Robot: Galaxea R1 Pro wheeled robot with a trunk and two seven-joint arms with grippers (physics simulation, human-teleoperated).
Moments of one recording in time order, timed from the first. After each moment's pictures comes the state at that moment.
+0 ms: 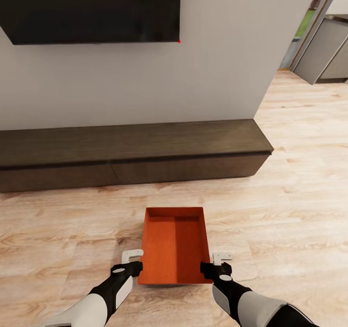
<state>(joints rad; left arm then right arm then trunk) -0.66 -0.13 0.11 -0.21 -0.02 0.04 0.23 -0.72 0.14 0.54 -0.01 -0.51 -0.18 -0.21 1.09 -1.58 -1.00</state>
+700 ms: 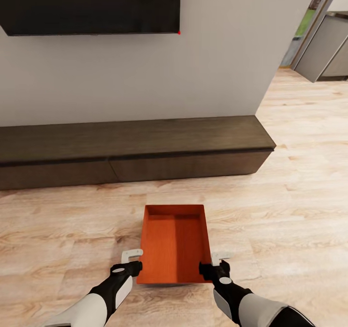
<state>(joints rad) -0.66 -0.13 0.11 -0.22 -0.02 0.04 0.24 -0.71 0.14 0.54 -0.01 -0.40 -0.22 -0.18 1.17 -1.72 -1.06</state>
